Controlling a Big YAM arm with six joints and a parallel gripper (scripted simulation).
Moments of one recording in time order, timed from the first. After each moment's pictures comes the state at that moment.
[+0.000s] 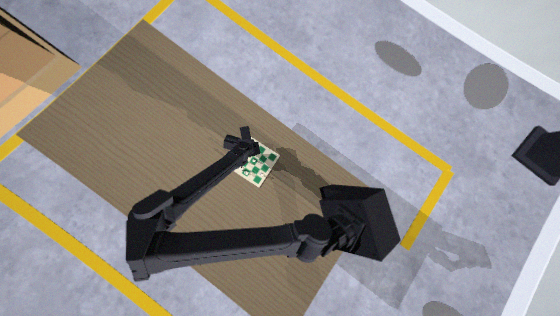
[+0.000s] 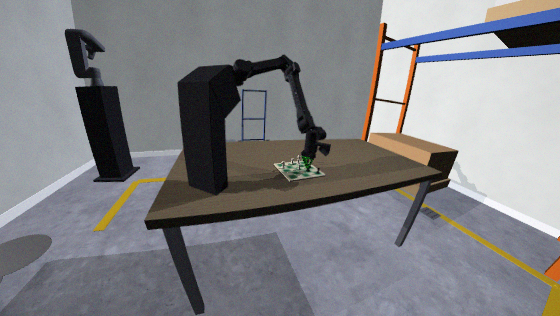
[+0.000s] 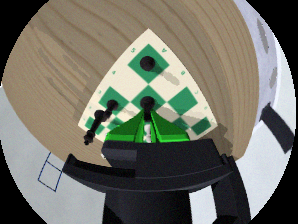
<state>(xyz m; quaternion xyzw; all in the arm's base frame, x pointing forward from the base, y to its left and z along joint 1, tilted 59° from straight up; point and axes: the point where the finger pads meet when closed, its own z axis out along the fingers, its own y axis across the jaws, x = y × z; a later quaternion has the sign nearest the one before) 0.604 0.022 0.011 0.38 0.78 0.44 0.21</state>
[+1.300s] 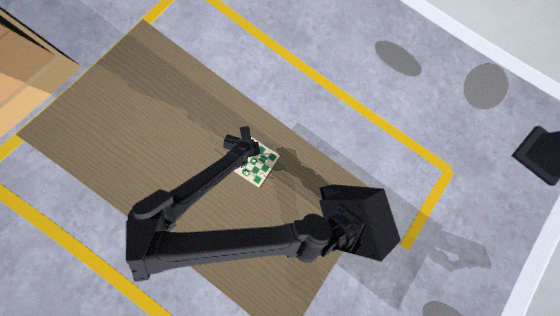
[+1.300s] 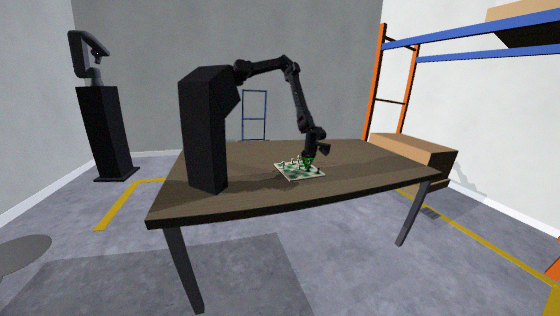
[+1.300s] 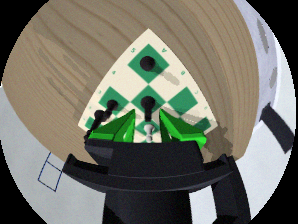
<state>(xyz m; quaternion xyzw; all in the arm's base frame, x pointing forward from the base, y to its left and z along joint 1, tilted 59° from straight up) 0.604 0.022 0.011 0.38 0.78 0.44 0.21</state>
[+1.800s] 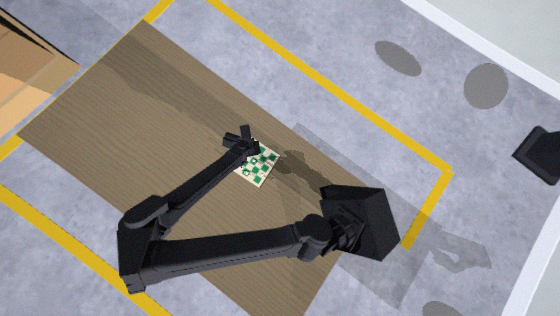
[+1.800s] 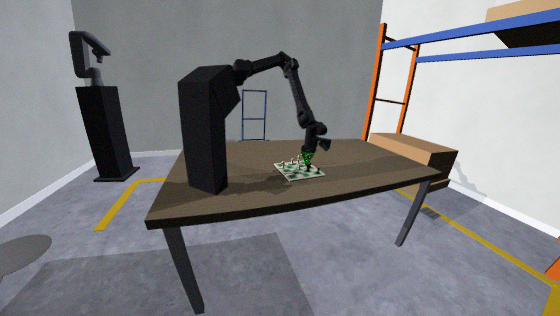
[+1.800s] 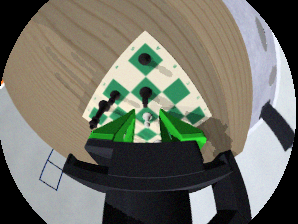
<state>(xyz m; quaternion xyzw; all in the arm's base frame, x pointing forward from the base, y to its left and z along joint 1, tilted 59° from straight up) 0.581 0.008 0.022 0.39 0.78 0.45 0.20</state>
